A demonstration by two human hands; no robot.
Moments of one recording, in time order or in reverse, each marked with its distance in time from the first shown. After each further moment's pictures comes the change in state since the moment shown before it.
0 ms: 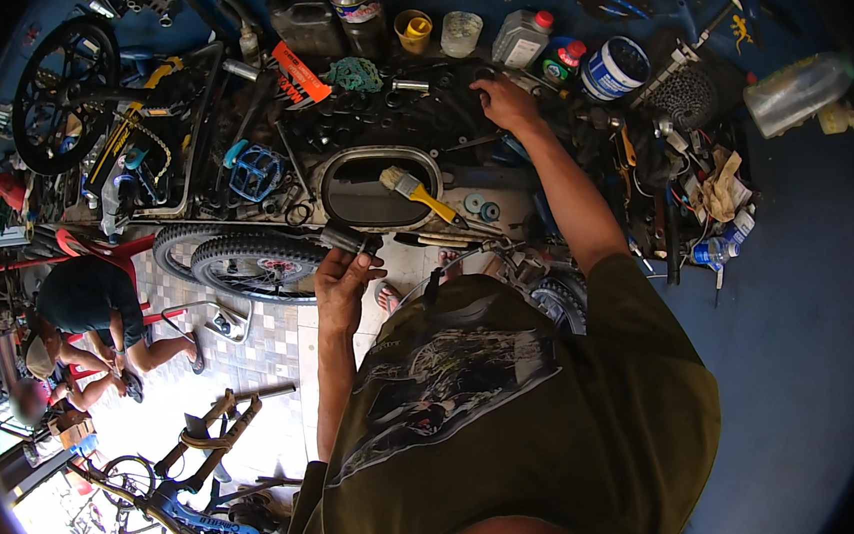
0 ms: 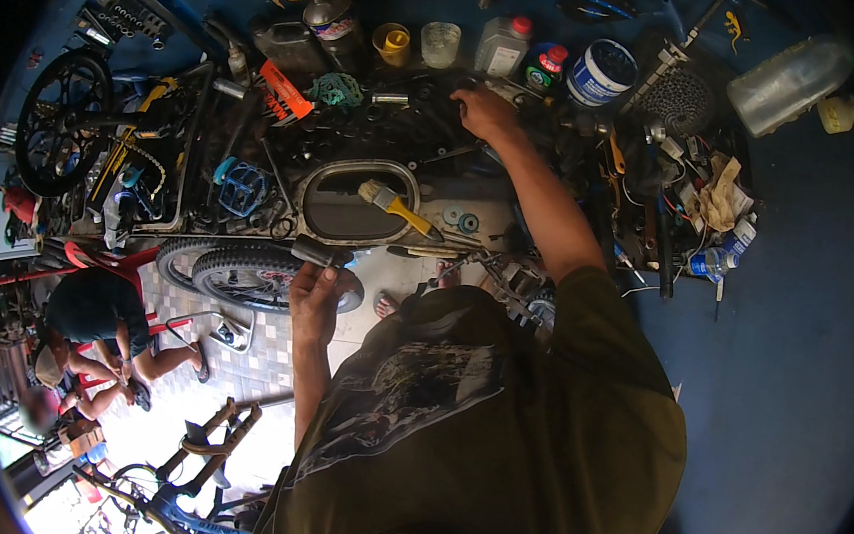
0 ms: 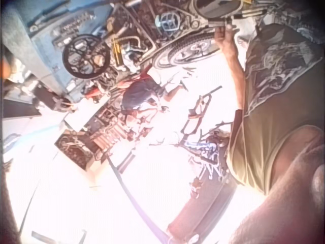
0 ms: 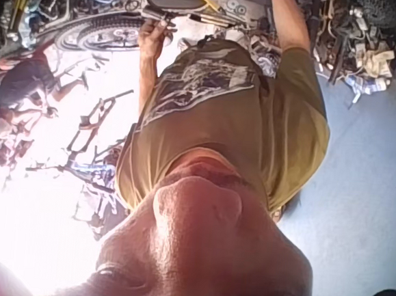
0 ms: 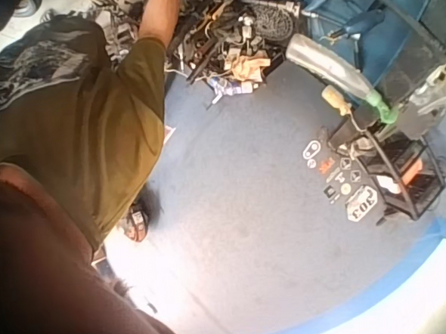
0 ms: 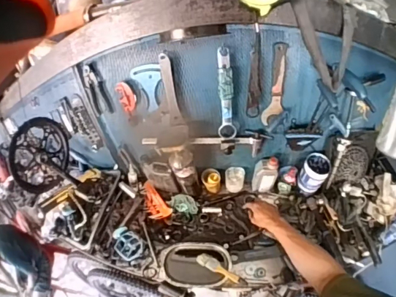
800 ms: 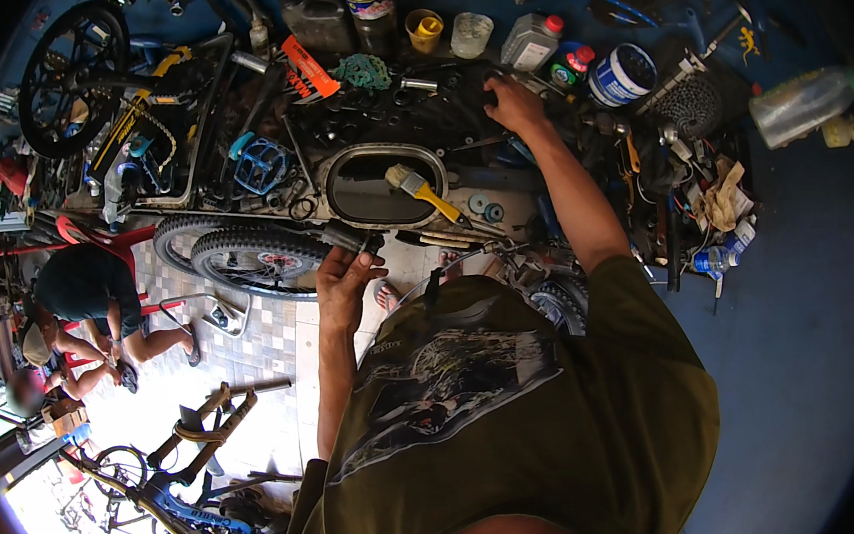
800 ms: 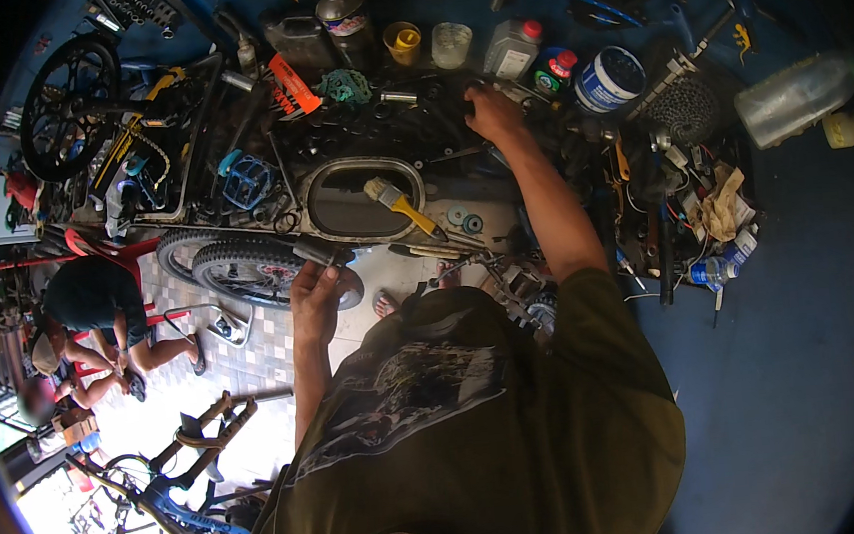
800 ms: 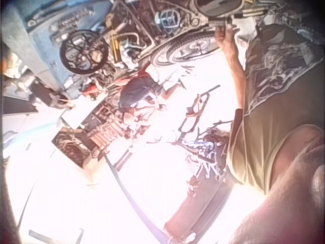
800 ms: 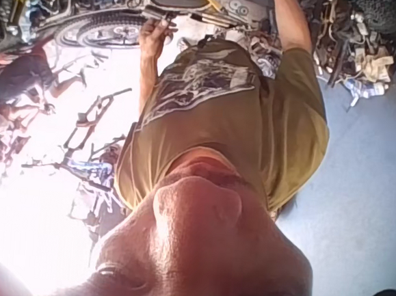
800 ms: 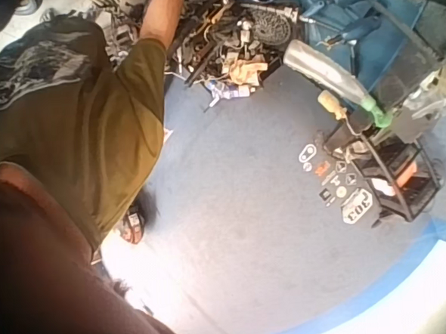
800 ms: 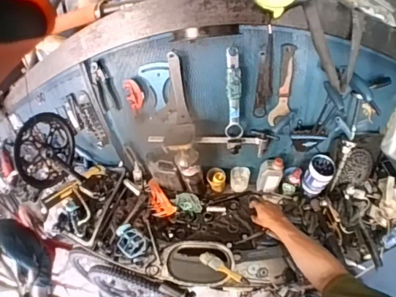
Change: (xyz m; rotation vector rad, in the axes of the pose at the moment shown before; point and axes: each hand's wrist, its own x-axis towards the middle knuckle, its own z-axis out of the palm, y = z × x) left_hand -0.005 -0.003 -0.003 -0.023 0.014 -0.002; right_hand -0.002 0.000 -0.005 -0.075 -0.010 0.008
